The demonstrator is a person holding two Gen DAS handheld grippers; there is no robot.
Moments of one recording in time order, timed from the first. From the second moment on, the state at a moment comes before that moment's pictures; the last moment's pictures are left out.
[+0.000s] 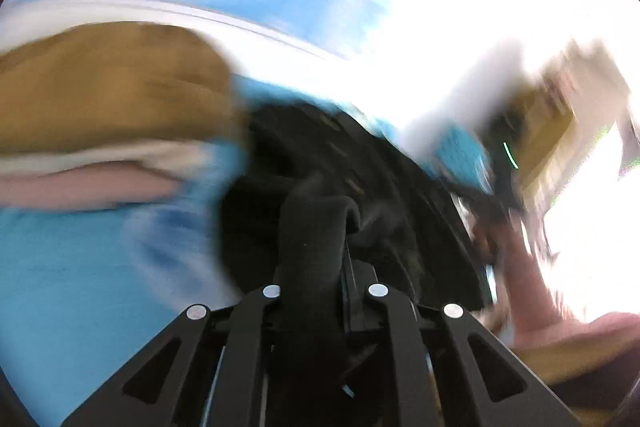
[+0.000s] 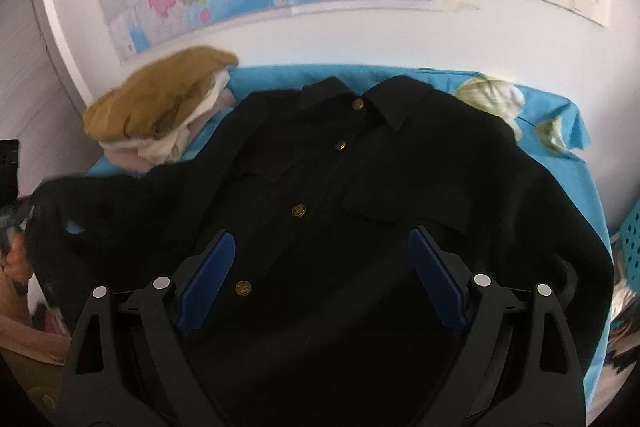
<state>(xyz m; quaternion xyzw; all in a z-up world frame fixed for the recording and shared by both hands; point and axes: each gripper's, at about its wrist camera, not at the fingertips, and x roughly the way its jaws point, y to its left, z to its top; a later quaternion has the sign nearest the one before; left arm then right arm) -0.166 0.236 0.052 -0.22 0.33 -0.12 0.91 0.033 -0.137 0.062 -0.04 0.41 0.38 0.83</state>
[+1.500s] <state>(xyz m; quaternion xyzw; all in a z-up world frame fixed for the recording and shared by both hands) -0.244 0.131 -0.004 -0.05 0.38 -0.20 0.90 -0.093 -0.323 0.068 -0.10 0.32 0.09 0.94</state>
